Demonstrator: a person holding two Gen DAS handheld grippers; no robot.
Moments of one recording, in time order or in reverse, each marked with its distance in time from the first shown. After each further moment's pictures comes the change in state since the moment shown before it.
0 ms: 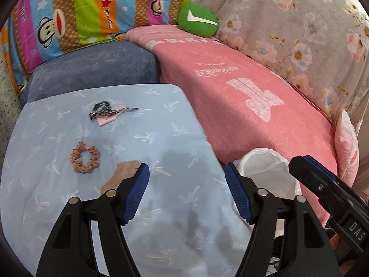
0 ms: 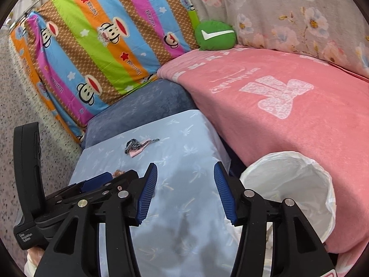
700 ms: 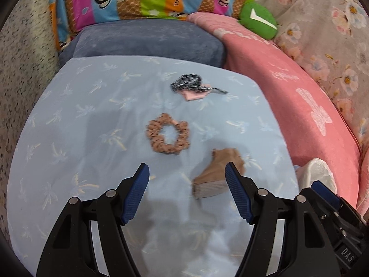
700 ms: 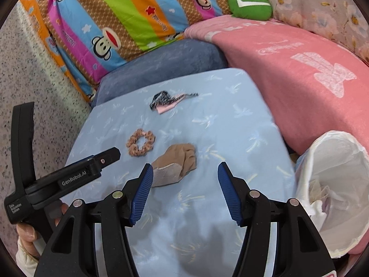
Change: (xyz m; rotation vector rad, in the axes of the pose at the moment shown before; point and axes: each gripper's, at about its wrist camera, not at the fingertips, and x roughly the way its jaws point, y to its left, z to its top) left arm 0.010 0.140 -0.028 -0.215 0.063 0.169; right arm 0.103 0.096 -0.053 -0.111 0.219 0.057
